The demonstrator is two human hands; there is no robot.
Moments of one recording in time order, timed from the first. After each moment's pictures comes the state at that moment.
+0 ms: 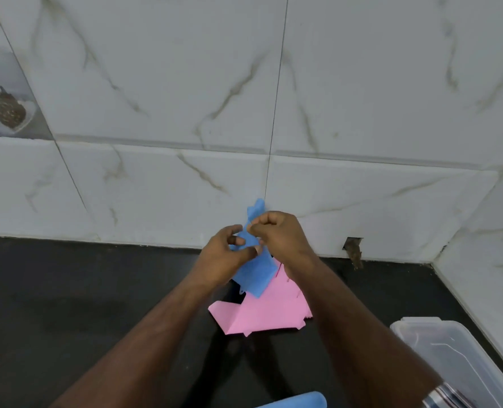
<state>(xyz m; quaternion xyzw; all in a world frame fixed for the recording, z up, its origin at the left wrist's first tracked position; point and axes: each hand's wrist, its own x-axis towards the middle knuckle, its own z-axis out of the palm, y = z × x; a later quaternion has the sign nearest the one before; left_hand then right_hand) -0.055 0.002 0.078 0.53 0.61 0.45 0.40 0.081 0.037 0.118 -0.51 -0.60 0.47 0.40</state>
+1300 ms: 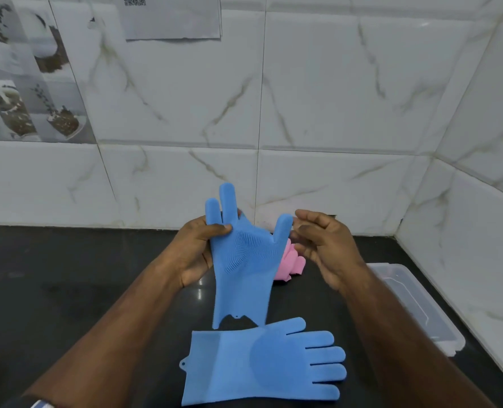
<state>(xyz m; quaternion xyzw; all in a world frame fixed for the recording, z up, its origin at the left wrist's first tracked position) -0.065 -0.150 0.139 0.38 0.39 0.55 0.64 0.178 -0.125 0.142 -0.44 -0.47 0.56 0.52</state>
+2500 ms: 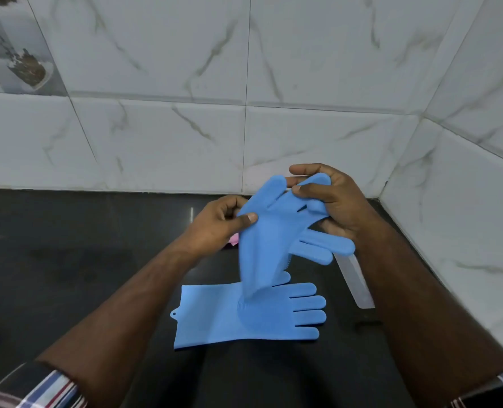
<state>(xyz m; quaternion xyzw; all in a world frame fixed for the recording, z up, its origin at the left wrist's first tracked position) -0.023 -0.176 0.107 0.61 0.47 0.43 0.46 0.205 -0.155 0.163 -0.36 -0.52 0.61 0.48</state>
